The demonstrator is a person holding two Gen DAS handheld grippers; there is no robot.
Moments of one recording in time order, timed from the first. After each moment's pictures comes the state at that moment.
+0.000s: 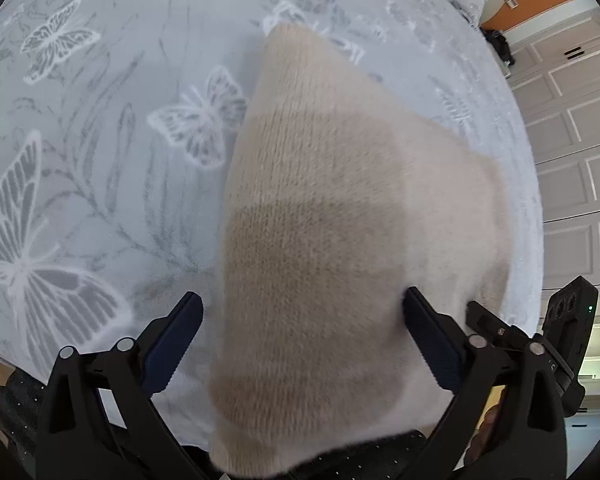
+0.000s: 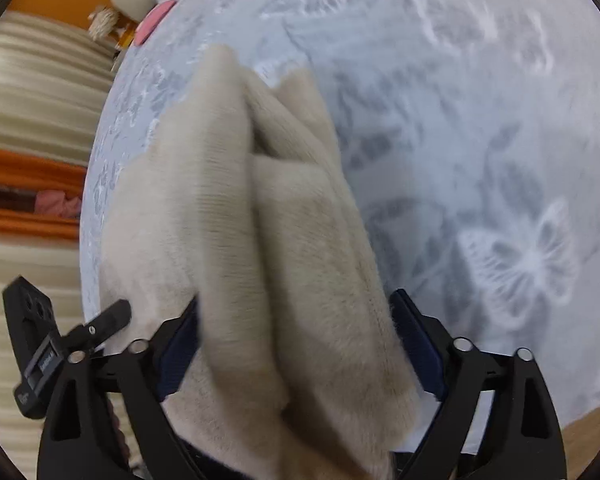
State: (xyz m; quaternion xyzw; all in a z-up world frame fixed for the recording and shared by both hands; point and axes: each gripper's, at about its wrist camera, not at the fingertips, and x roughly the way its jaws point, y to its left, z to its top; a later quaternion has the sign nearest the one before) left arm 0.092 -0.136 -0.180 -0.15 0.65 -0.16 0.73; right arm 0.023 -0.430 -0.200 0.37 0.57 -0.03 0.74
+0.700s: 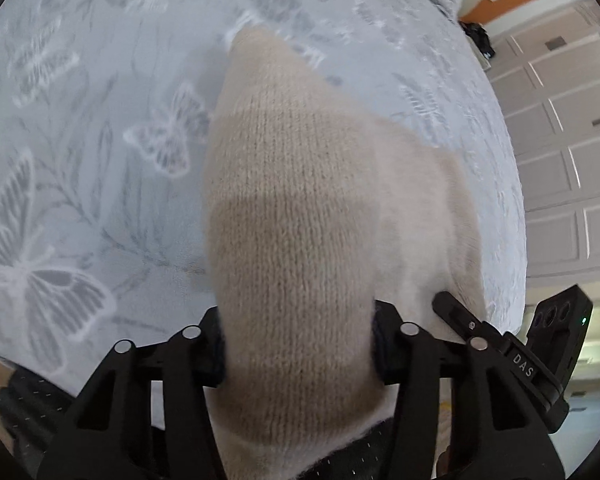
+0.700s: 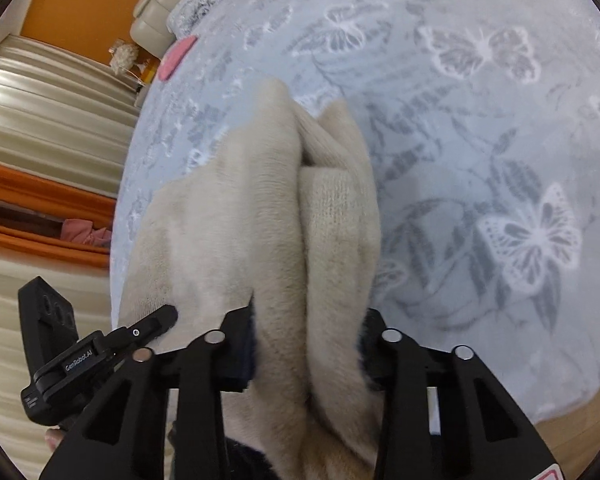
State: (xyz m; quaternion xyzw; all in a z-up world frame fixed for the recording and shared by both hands) left arm 0.089 -0.154 -0.141 -0.14 0.63 -0.20 0.73; right arm -0.002 -0.408 -0.157 0.39 0.49 -0.02 0.78
